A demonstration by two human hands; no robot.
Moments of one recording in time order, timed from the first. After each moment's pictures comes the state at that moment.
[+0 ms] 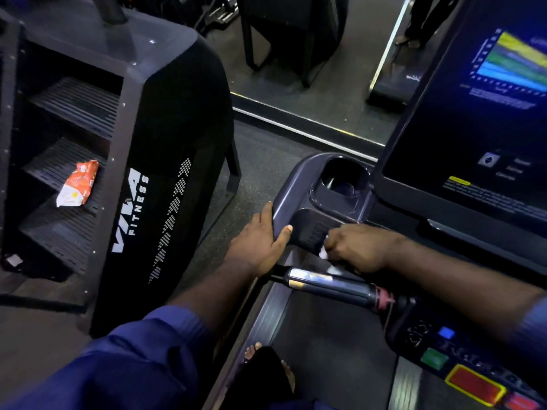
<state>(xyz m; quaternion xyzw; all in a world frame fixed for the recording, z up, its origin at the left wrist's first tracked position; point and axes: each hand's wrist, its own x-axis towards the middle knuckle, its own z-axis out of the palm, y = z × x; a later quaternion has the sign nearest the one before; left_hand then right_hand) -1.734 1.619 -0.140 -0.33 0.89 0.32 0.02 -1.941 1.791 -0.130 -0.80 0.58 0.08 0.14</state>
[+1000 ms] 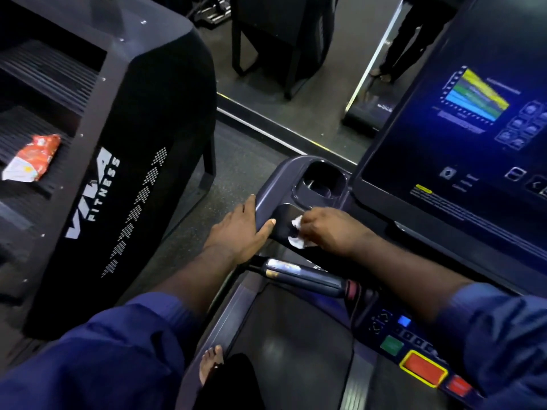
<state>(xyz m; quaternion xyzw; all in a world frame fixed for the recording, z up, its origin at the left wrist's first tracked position) -1.734 1.619 -0.148 -0.33 0.90 0.28 -0.01 -1.925 1.782 -0.105 -0.70 0.71 0.07 0.11</state>
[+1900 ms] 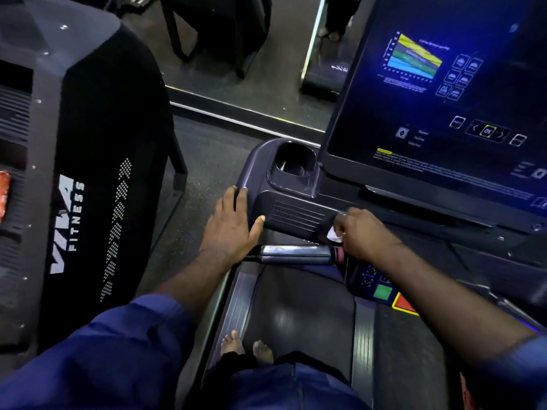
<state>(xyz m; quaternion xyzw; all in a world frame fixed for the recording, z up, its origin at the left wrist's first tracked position) -1.725 1.619 -0.146 -0.22 0.95 0.21 -0.04 -1.873 1.876 -0.078 -0.35 0.92 0.08 0.16</state>
